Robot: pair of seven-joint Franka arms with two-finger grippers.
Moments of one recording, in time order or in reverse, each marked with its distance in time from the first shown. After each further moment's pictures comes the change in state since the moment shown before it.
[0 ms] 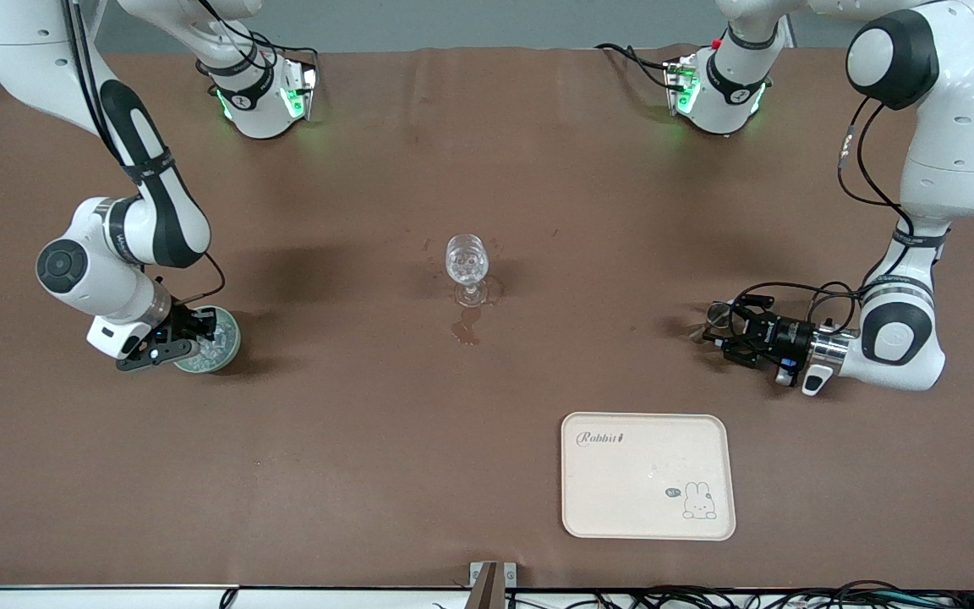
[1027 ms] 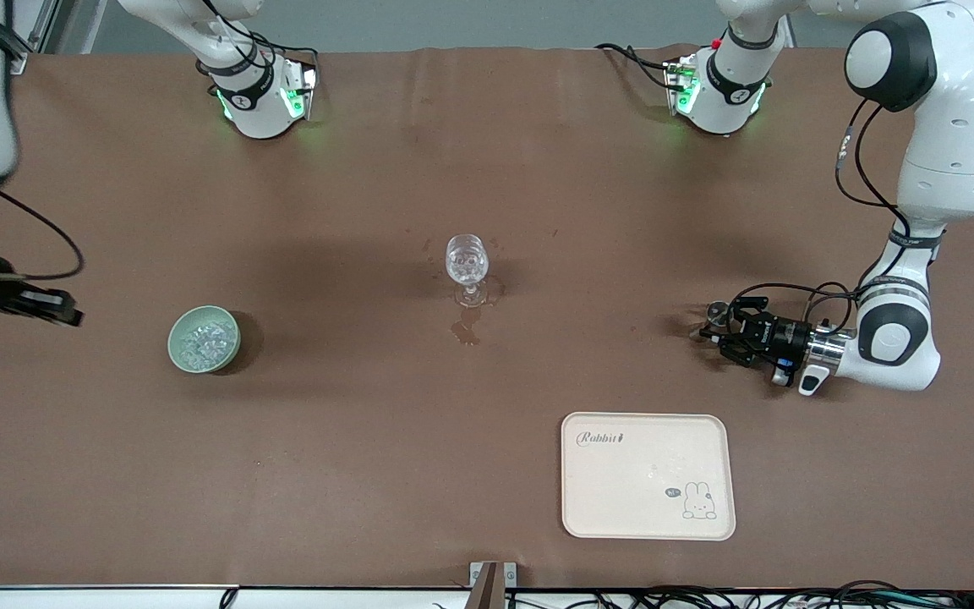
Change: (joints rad) left arm -0.001 0.008 -0.001 0.000 -0.015 -0.018 -0.001; right arm -0.048 -0.163 -0.029 0.652 0.000 -0.816 0.385
